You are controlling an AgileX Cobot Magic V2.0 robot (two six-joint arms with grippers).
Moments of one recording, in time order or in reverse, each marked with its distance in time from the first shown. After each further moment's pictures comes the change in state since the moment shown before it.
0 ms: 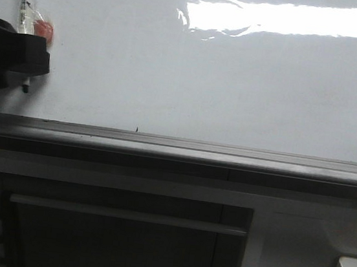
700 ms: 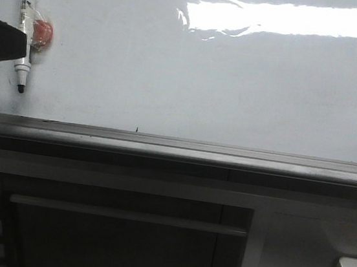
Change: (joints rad) left arm 0.028 -0.206 0.071 0.030 0.111 0.046; right arm 0.000 0.000 0.000 -0.001 0.004 0.000
